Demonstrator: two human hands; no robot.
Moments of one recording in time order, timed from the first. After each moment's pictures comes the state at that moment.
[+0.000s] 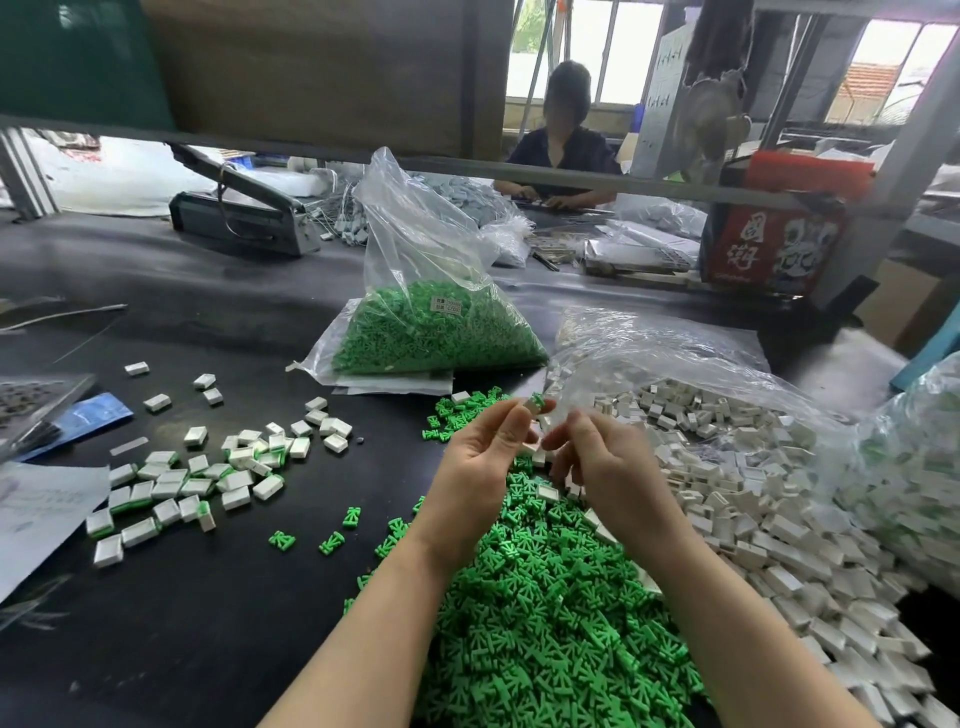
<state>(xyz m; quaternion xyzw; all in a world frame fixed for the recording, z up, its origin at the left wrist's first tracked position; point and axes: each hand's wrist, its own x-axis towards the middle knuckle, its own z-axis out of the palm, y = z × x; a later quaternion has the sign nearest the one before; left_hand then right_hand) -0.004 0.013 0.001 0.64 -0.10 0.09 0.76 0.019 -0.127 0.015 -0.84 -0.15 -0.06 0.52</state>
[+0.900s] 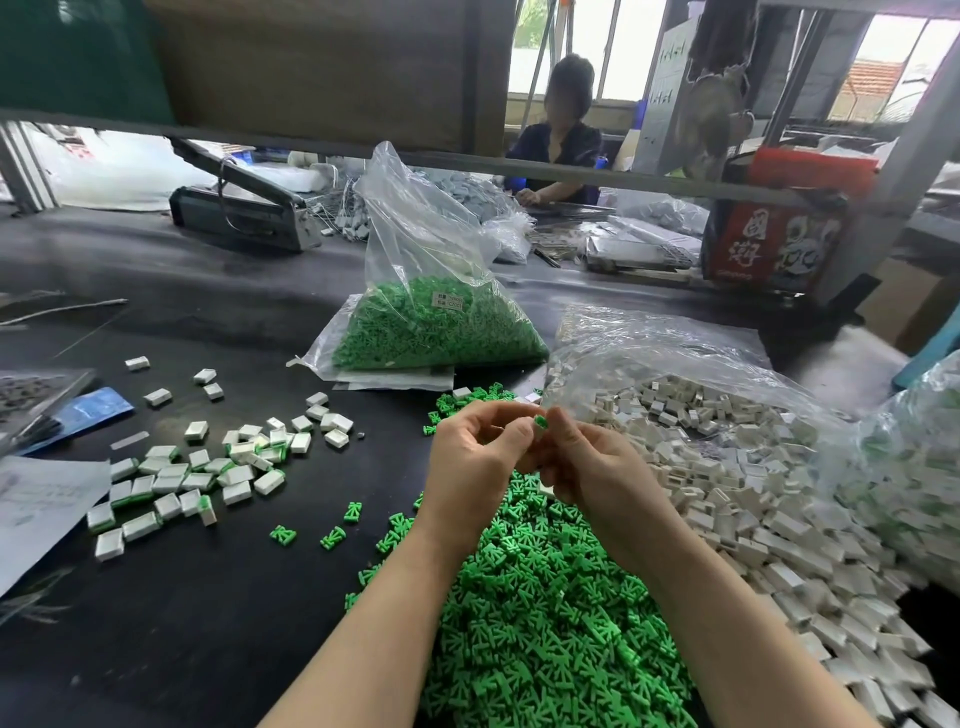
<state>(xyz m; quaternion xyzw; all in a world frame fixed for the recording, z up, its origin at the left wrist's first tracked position) -0.003 0.011 0.005 0.61 -0.04 0.16 0.77 0.014 -0.118 0.013 -0.69 -0.14 0.10 0.70</state>
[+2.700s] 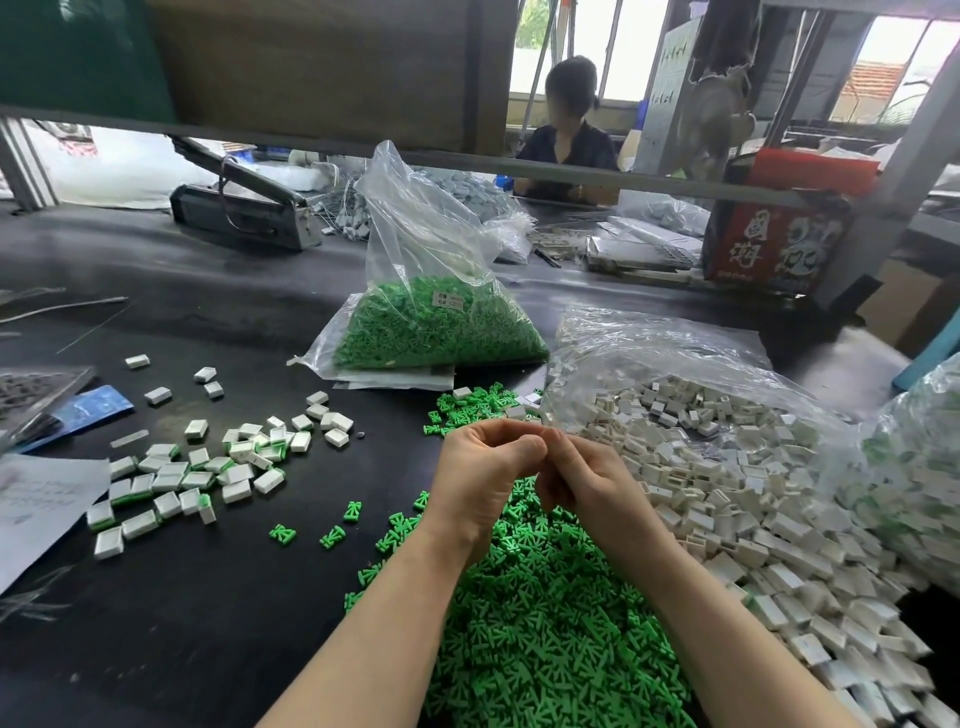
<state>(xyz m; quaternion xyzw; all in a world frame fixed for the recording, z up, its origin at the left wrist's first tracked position) 0.001 0.003 0.002 0.58 0.03 0.08 0.81 0.016 -0.122 -0.001 -0.73 -0.27 0.02 0.62</state>
